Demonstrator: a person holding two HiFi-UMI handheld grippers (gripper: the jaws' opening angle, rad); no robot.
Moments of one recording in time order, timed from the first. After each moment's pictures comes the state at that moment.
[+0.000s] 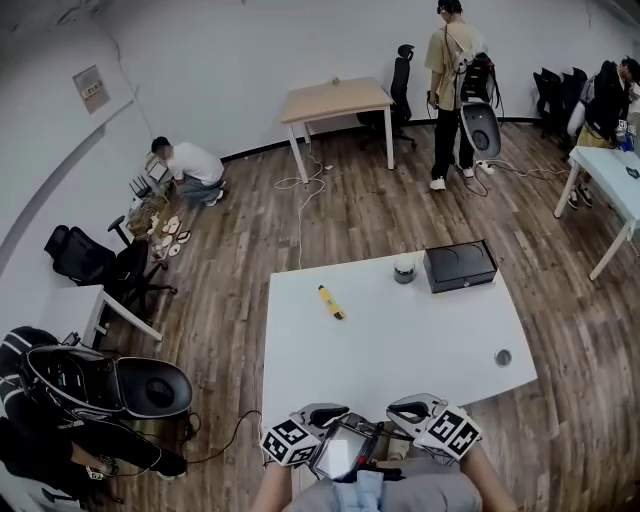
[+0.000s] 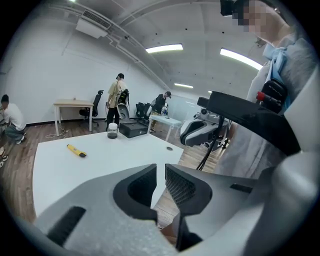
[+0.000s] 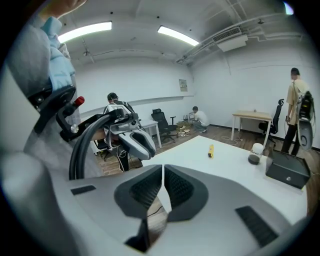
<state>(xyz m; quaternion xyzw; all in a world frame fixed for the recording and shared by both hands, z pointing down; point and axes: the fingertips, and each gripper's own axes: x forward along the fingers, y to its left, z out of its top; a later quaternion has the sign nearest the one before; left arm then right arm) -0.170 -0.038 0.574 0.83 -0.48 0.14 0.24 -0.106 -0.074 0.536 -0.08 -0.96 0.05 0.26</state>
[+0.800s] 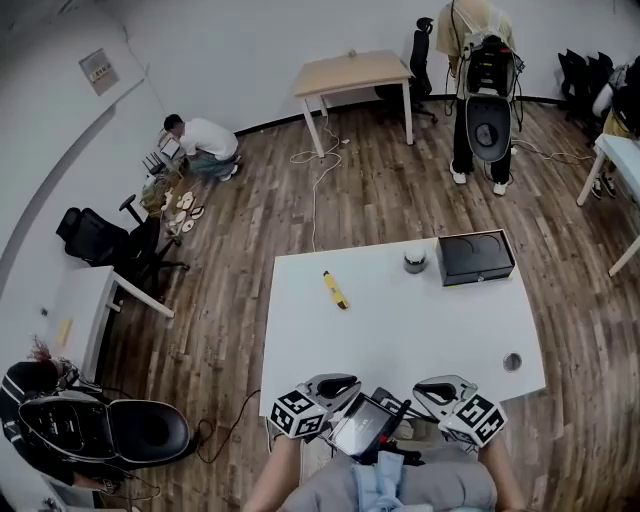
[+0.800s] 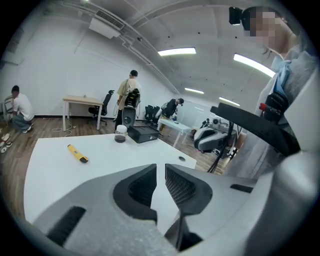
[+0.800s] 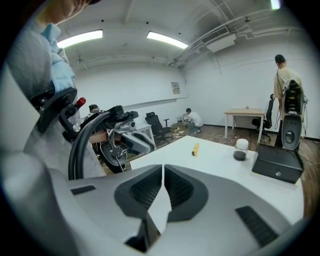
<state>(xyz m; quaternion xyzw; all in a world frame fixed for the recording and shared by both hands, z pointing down) -0.187 -0.114 0.580 0.80 -0.52 0.10 0.27 -0.077 -0.158 0.543 -0.06 -0.96 0.08 0.25</state>
